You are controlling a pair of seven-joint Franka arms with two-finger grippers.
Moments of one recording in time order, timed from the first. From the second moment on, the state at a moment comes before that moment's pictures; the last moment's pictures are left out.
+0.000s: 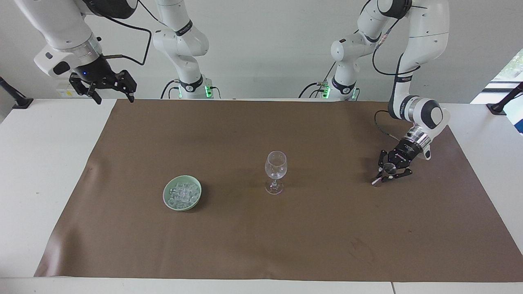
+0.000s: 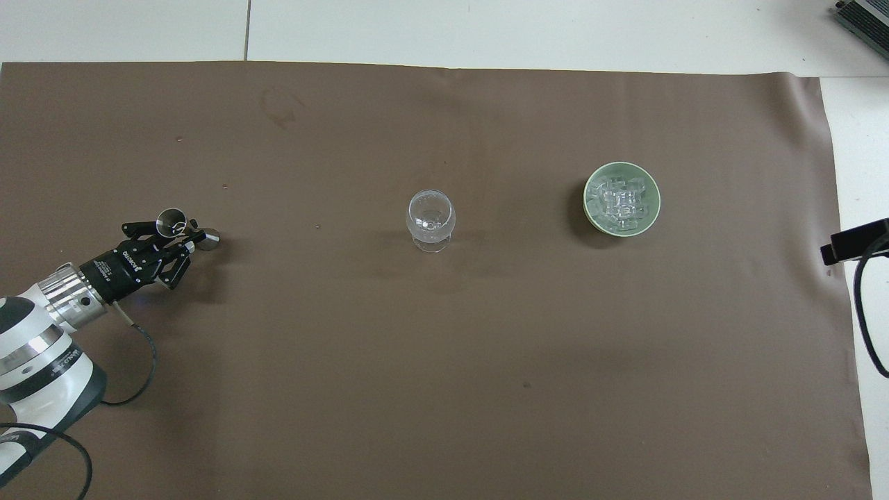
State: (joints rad) left arm 0.36 0.26 -0.10 -2.29 -1.65 2.13 -0.69; right arm -0.14 0.00 0.03 -1.52 -0.02 1.43 -0.19
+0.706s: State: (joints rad) left arm 0.36 0.25 -0.10 -2.28 -1.65 2.13 -0.68; right arm -0.14 0.00 0.03 -1.52 -0.02 1.43 -0.19
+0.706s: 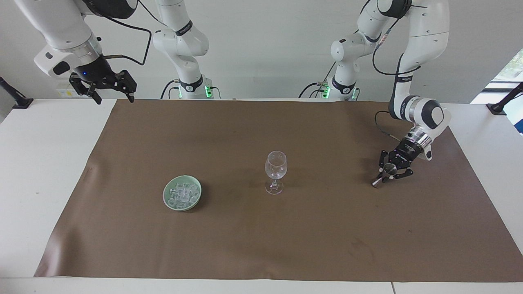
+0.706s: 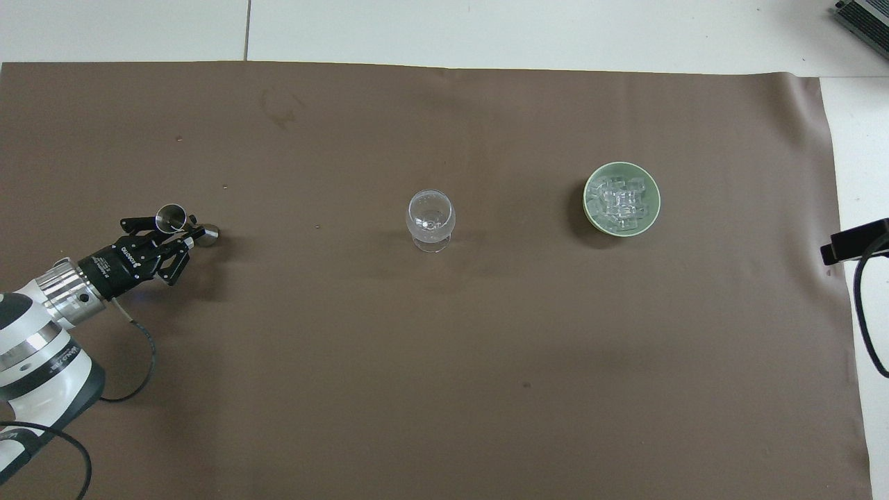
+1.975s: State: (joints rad) left arm 0.07 0.08 -0.12 -2.24 -1.65 2.26 -0.88; right arm -0.14 0.00 0.03 -1.52 -0.02 1.43 -0.19
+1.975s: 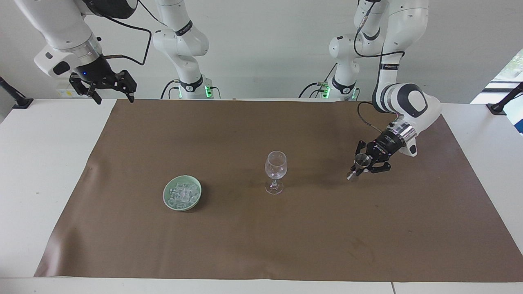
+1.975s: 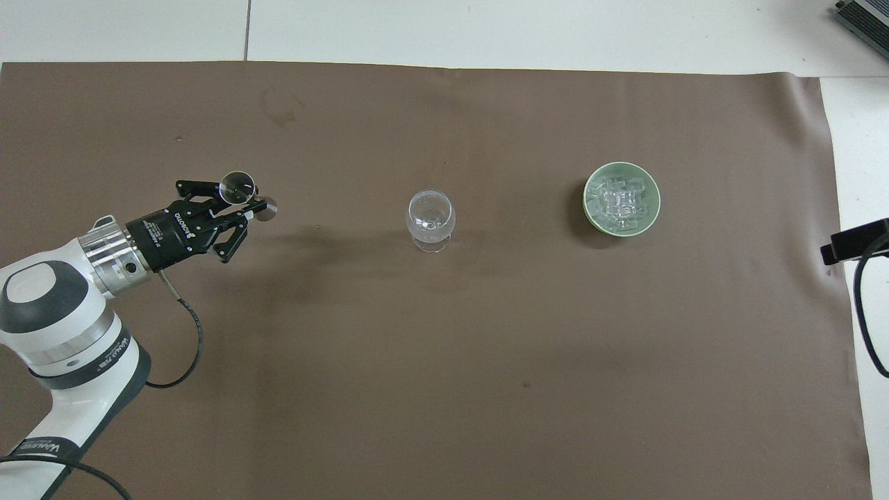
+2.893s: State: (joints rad) left arm -0.20 -0.03 -0.12 -2.24 -1.63 2.50 -1.06; right arm -0.14 0.00 0.03 -1.52 -0.02 1.43 -0.19
